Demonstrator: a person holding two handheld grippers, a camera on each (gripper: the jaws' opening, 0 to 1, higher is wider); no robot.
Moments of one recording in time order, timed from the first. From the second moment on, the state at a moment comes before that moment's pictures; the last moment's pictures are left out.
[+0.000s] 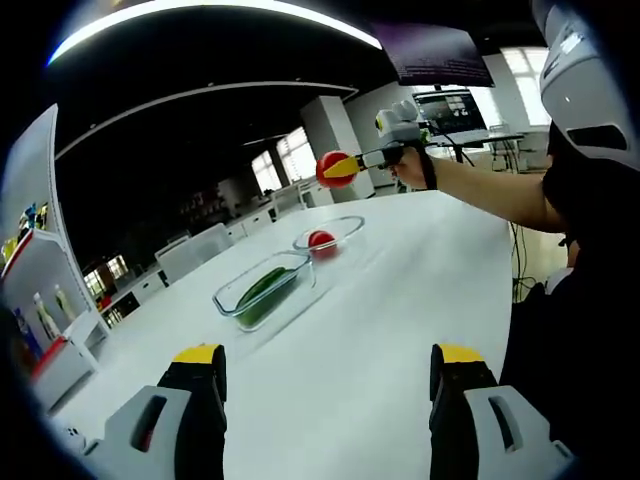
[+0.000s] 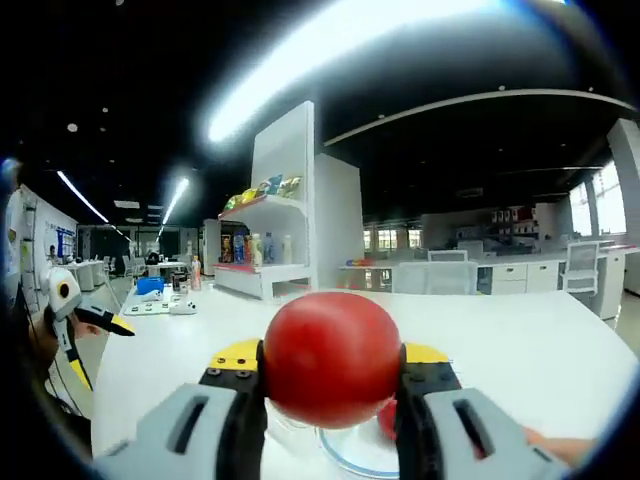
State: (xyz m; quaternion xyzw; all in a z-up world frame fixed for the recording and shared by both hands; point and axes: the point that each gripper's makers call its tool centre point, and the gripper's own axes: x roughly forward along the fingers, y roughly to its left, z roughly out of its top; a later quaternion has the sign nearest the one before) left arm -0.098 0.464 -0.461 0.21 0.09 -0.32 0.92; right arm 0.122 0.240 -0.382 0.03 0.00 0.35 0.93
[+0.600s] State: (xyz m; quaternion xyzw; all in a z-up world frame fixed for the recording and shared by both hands) left arm -0.101 0.465 -0.463 0.21 0.10 -0.33 0.92; right arm 0.162 0.249 -0.473 -0.03 0.10 0.29 0.95
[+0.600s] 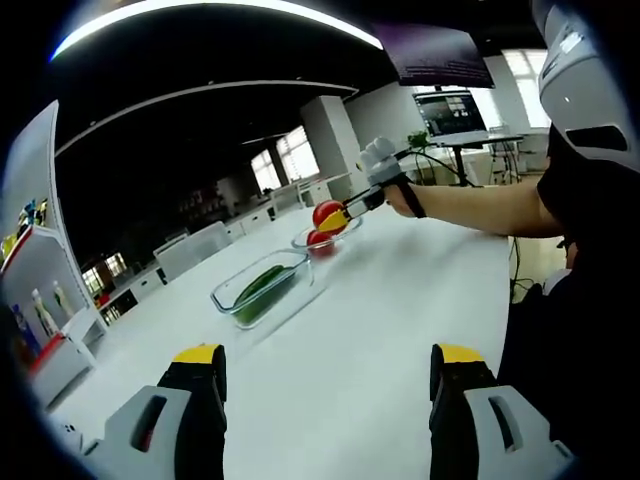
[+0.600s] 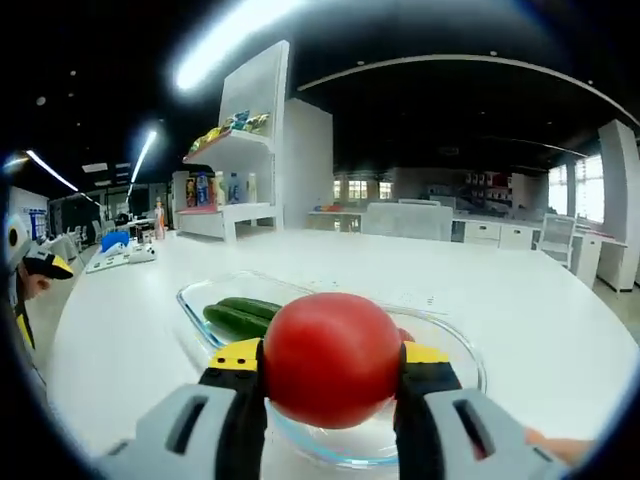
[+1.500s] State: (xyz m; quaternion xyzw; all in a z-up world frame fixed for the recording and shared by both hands) left arm -0.097 0.467 -0.465 0.21 0.10 -0.32 0.92; right arm 0.171 0.247 -0.498 0.00 0.15 0.27 0.95
